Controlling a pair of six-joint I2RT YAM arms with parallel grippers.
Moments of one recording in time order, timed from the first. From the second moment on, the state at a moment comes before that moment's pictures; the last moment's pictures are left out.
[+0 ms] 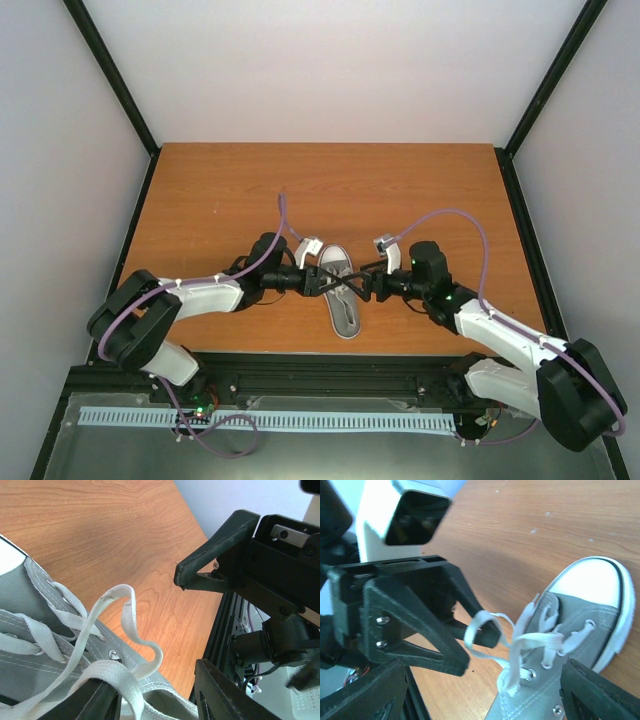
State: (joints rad) left arm -0.68 1.49 0.58 0.41 0.67 -0.59; right arm 0.54 1.06 0.43 0.17 -0.60 0.37
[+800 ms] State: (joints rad) left arm -0.65 1.55 0.57 0.53 0.61 -0.69; right arm 0.55 1.34 0.73 -0.15 -0.30 0.51
